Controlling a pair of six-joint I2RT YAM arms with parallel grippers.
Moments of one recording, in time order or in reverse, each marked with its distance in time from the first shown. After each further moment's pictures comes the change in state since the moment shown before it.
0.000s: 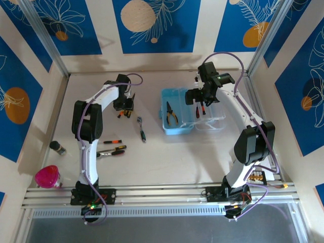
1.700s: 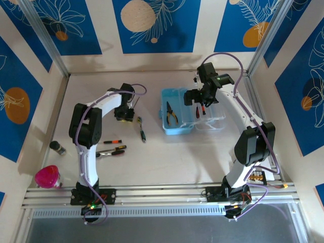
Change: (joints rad) left arm -0.078 -0.124 -0.225 -0.006 -0.052 -0.007; right arm 0.011 -0.010 -0.012 0.004 -0.019 0.004
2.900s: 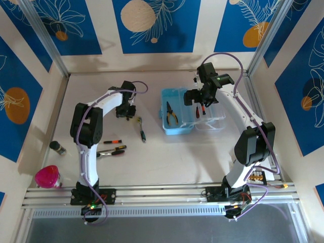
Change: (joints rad) left arm -0.007 0.019 0.045 0.035 -0.005 0.007; right arm 0.001 0.000 0.000 0.000 0.000 0.000
